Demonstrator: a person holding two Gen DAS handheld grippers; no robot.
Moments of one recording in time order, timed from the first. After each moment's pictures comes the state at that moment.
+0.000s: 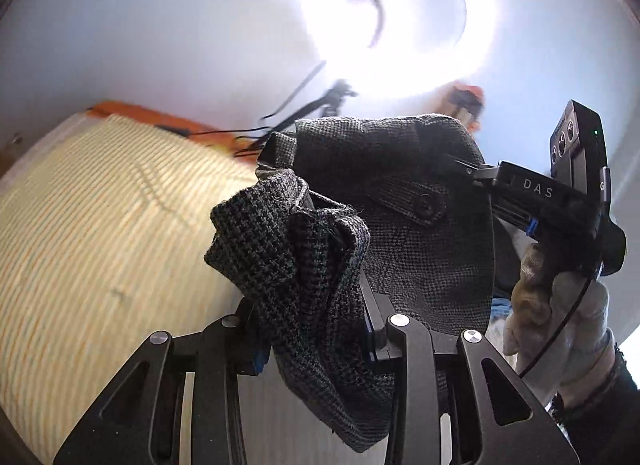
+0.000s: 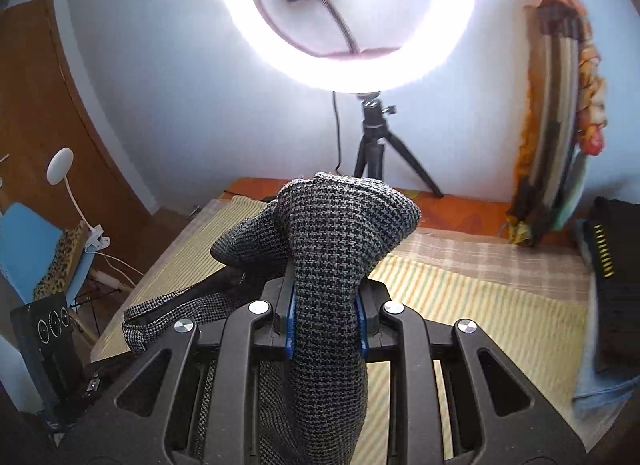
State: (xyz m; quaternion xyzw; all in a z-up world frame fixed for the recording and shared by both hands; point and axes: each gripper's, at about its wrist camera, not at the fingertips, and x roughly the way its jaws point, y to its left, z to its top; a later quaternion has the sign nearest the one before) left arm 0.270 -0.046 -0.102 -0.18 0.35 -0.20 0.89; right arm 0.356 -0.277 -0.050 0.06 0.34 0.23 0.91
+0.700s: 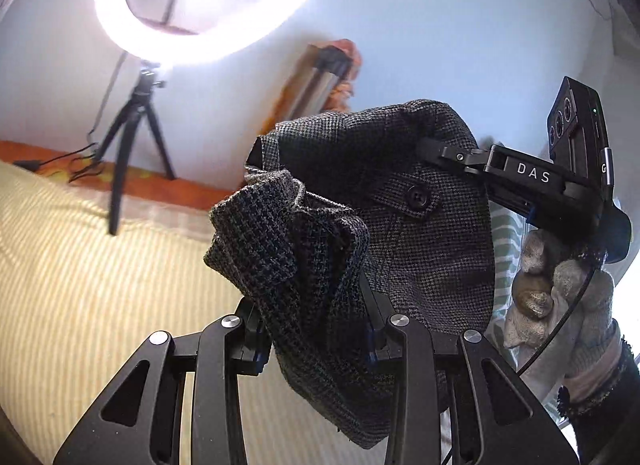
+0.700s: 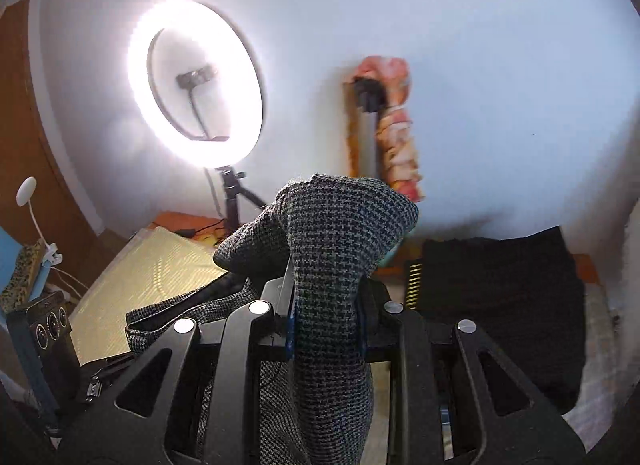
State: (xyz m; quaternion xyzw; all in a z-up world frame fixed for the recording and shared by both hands) left arm 0.289 -0.225 -0.063 -0.16 0.32 -0.32 0.88; right arm 0.343 -0.452 0.016 0.03 0.31 0.12 0.94
